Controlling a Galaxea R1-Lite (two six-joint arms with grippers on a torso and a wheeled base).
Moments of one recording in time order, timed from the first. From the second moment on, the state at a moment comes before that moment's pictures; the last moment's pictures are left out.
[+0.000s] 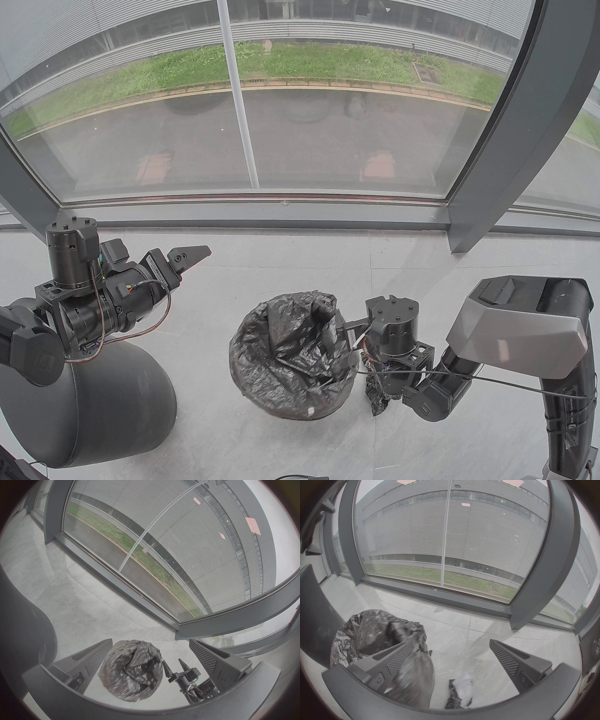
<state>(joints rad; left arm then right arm) -0.33 1.60 -0.66 -0.66 -0.10 -0.74 0.67 2.38 -0.88 -1.26 -0.59 -0.06</state>
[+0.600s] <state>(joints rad) -0.33 1.60 -0.66 -0.66 -0.10 -0.75 0.63 2.36 -0.86 -1.31 -0.59 -0.06</state>
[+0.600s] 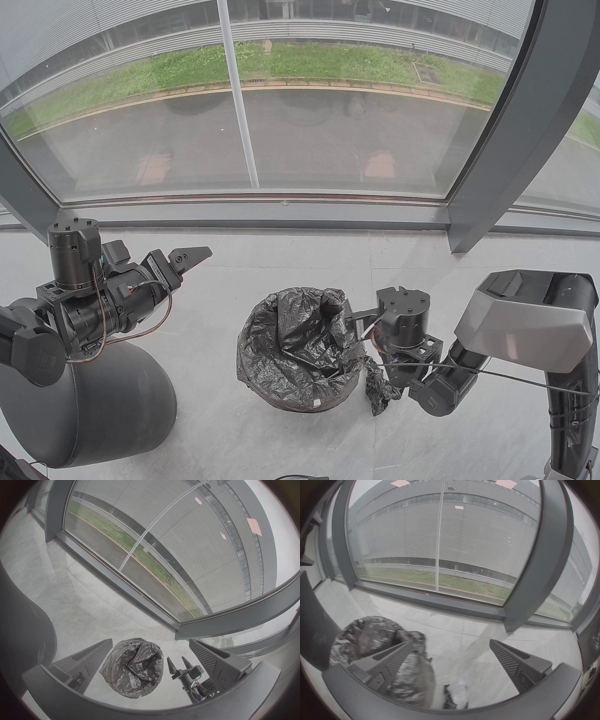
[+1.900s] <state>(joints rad) -0.33 1.63 -0.66 -0.66 -0.10 -0.76 0.76 2.63 -1.40 -0.96 -0.55 -0.07</state>
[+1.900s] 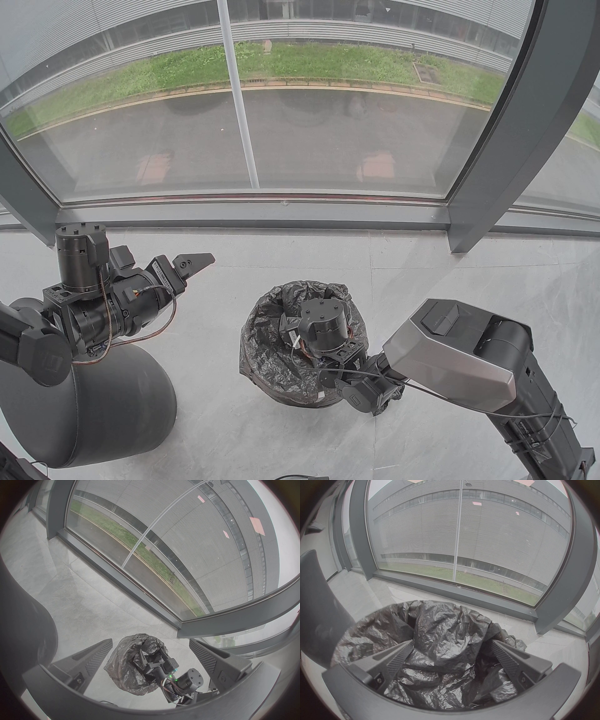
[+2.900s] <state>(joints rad) -0.33 1.65 -0.66 -0.66 -0.10 -0.77 0.79 2.61 -1.36 -0.90 -0.55 -0.04</state>
